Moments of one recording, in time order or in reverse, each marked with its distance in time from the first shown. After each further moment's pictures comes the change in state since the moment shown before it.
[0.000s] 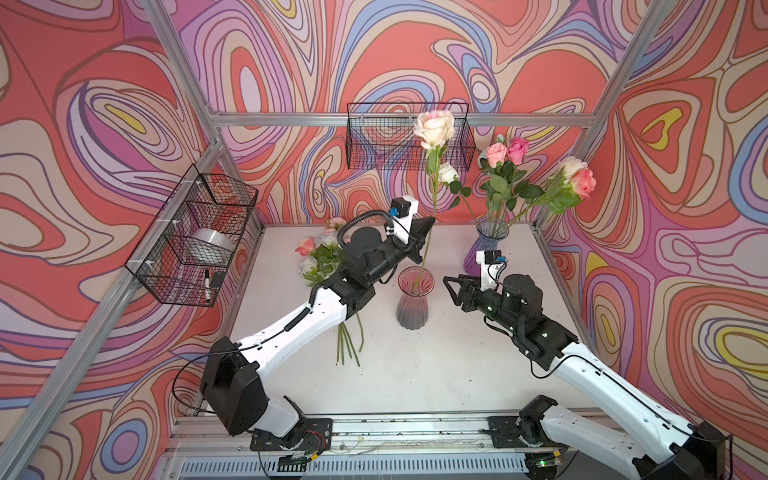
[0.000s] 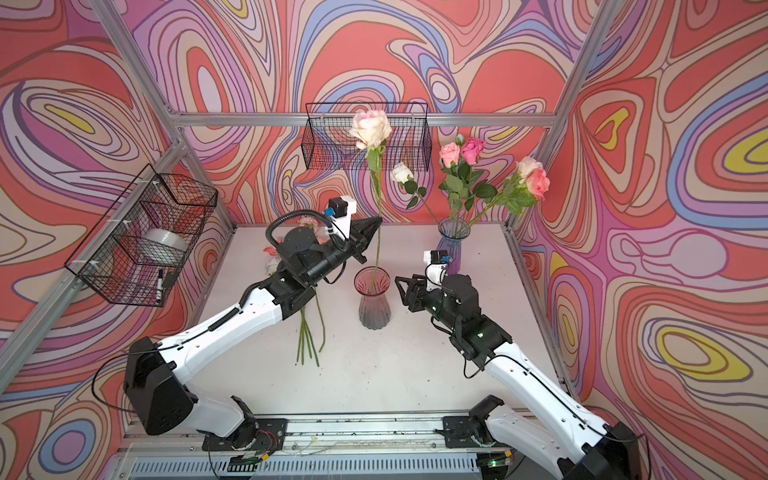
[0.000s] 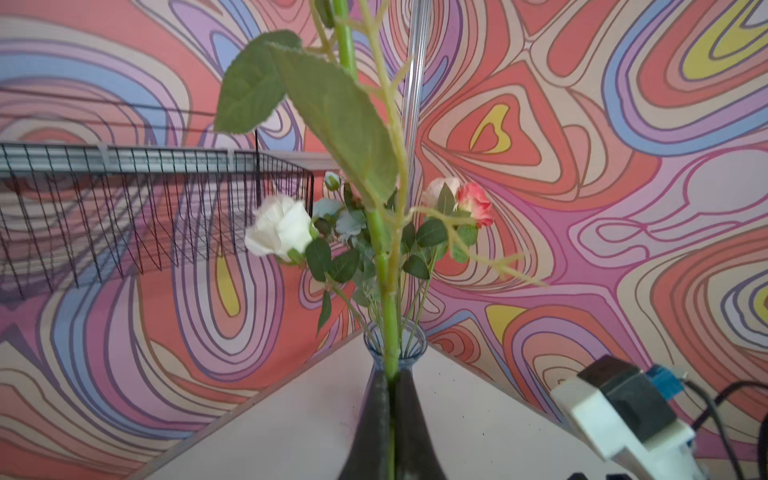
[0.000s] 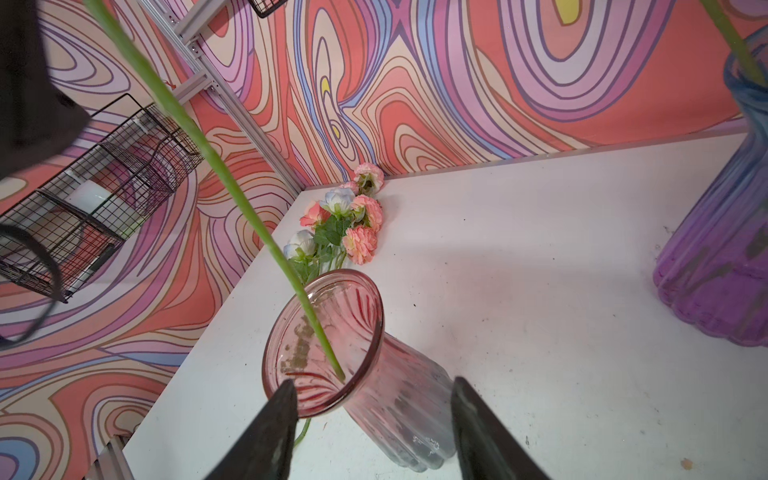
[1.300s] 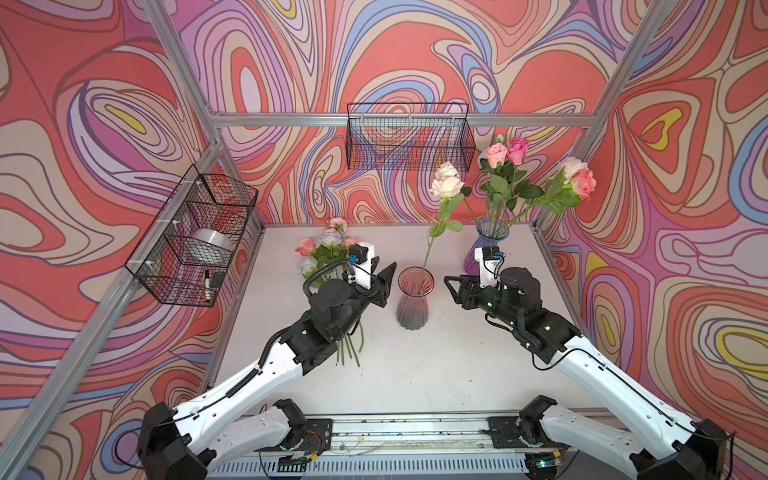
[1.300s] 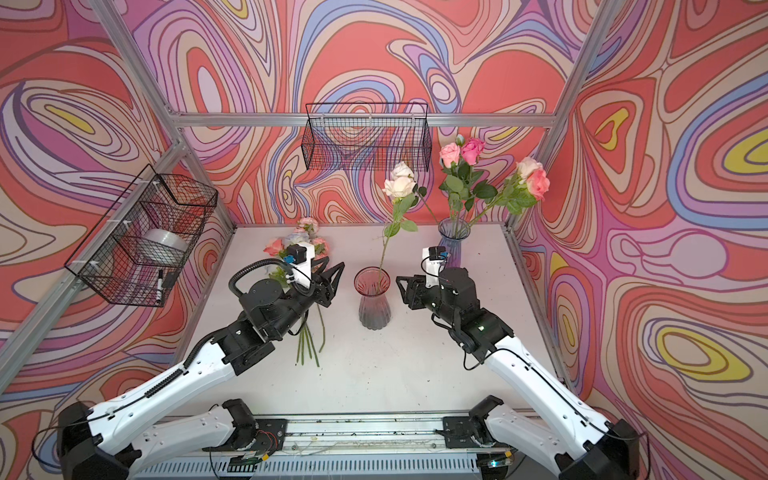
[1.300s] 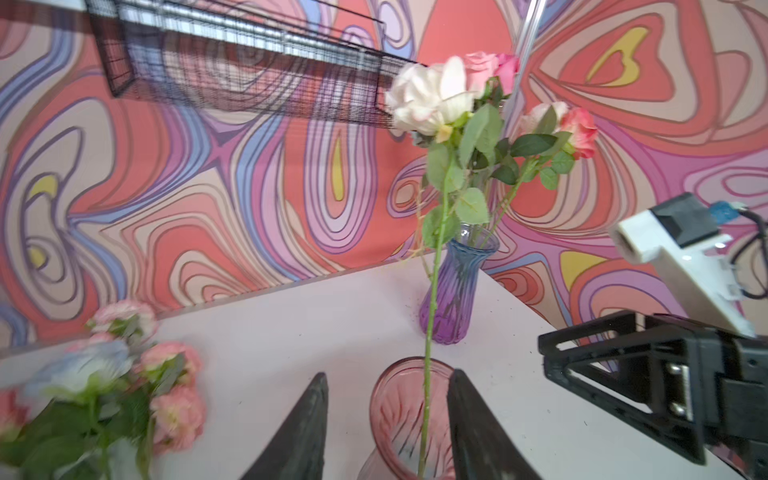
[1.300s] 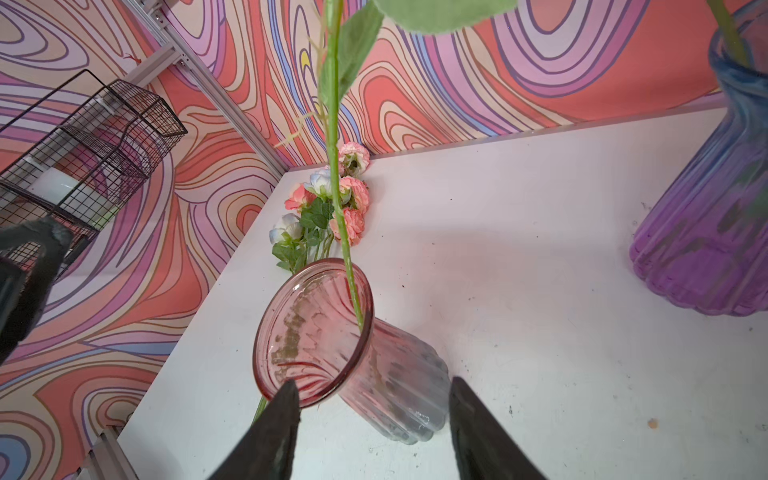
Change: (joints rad) left arm -0.008 -0.498 -0.403 -0.269 -0.399 -0.107; right arm 0.000 0.035 0.110 -0.163 0.010 0.002
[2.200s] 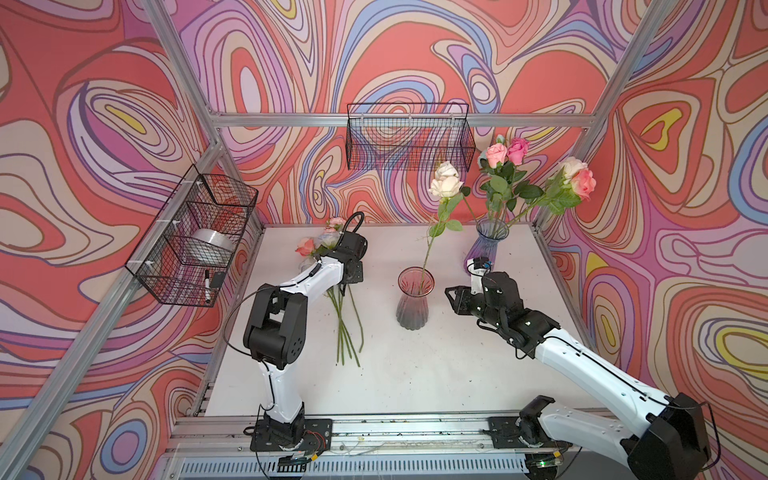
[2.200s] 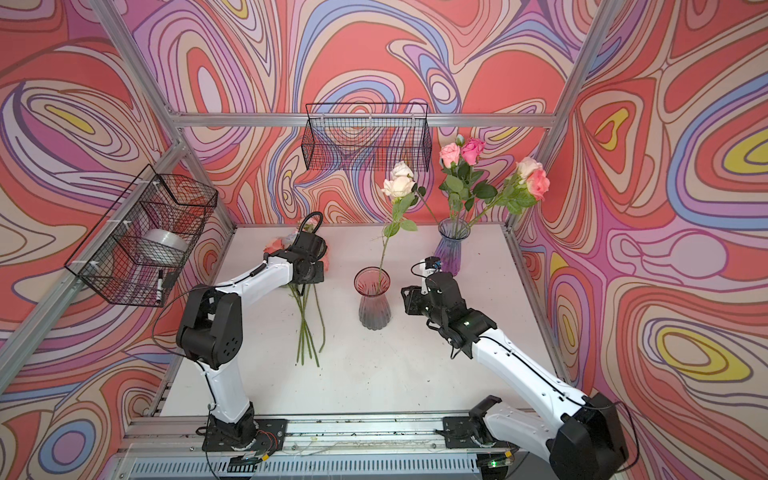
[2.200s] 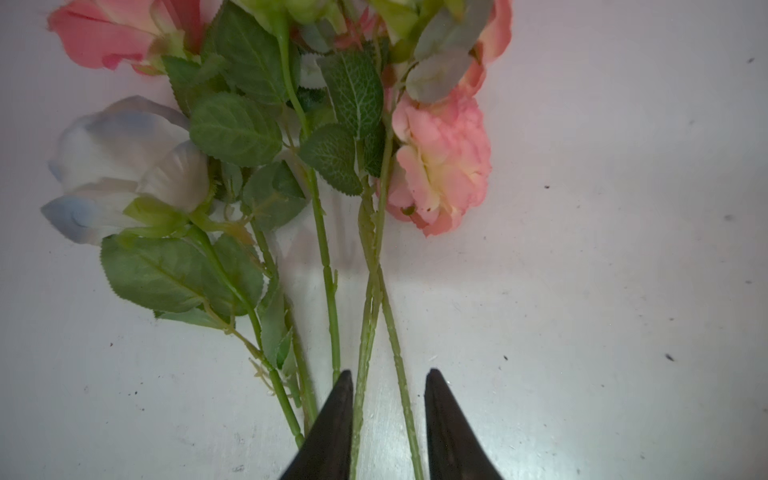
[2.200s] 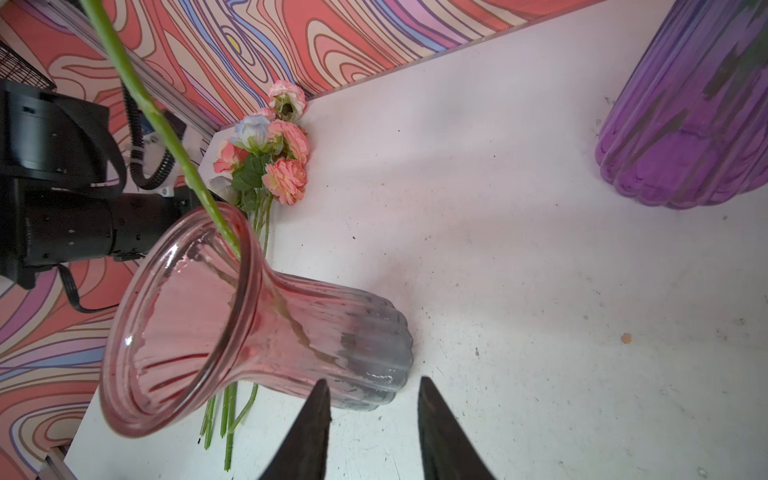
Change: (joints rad) left arm 0.410 0.932 0.591 -0.714 -0.003 -0.141; right arm 0.000 0.107 -0.087 0.000 0.072 0.077
